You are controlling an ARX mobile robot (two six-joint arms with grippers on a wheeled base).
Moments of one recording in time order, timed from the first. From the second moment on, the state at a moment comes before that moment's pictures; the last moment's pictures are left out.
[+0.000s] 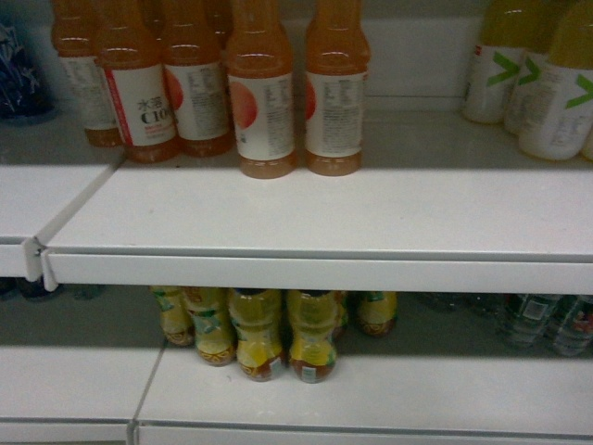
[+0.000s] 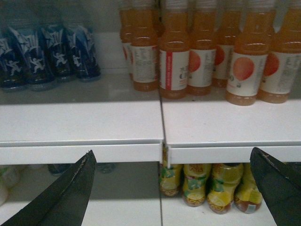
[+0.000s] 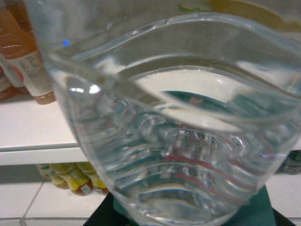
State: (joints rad) left arm 0.00 0.01 0.01 0.00 0.00 0.00; right arm 0.12 0.48 0.15 0.19 0.03 0.16
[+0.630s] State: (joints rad) left arm 0.00 0.01 0.01 0.00 0.00 0.00; right arm 0.12 0.48 0.15 0.19 0.03 0.16
